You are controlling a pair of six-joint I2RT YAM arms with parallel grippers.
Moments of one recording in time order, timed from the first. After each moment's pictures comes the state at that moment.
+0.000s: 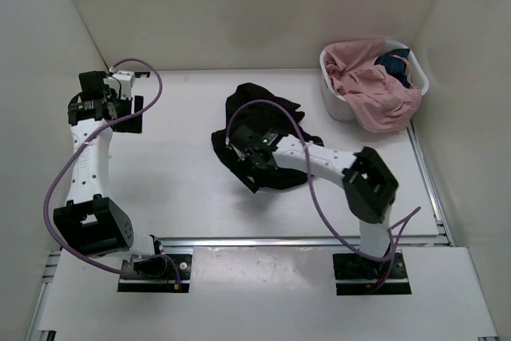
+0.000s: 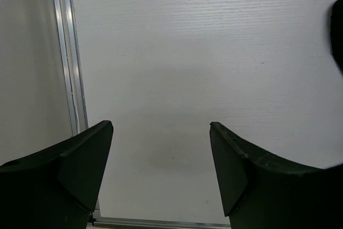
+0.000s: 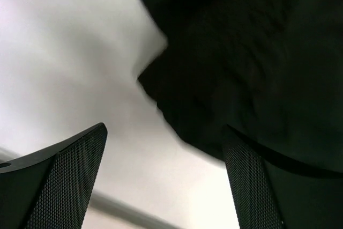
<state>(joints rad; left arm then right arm) 0.23 1.42 1.43 -0.86 0.08 0.31 0.98 1.86 1.47 -0.85 0.13 0.07</state>
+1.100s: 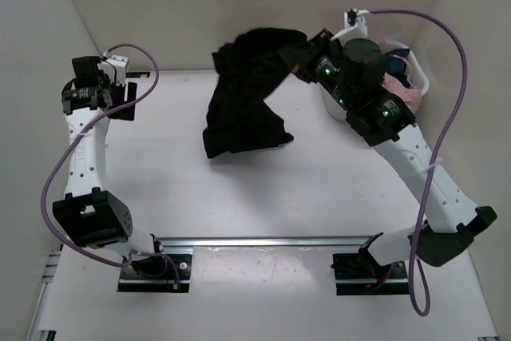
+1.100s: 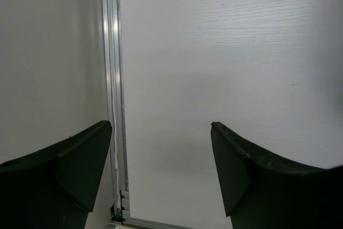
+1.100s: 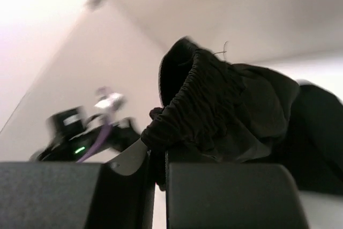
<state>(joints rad) 0.23 1.48 1.59 -0.89 -0.03 0.36 0.72 1.43 1.83 -0.34 0.10 0.74</state>
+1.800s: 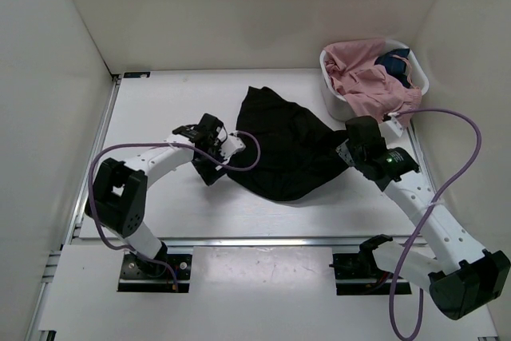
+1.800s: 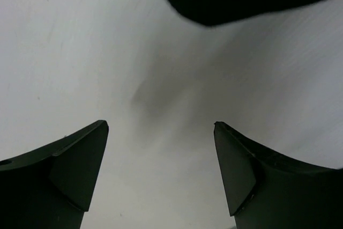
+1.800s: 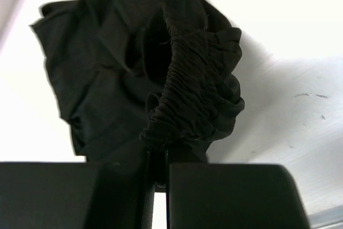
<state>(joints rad) -0.47 1.61 1.06 -0.73 0.02 0.54 0.46 1.02 1.00 -0.76 0.43 1.08</state>
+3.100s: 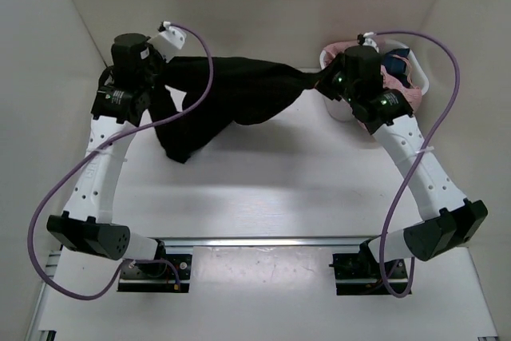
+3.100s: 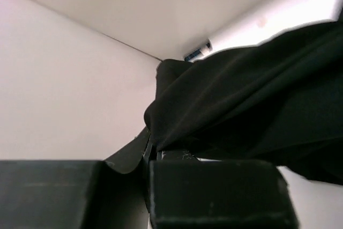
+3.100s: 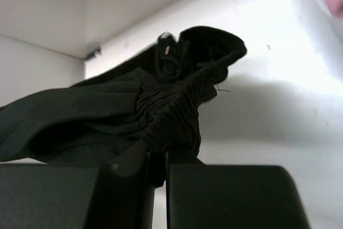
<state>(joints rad) -0.20 1.41 1.73 -0.60 -0.33 0.73 0.44 1.42 1.62 -0.59 0.11 0.78</state>
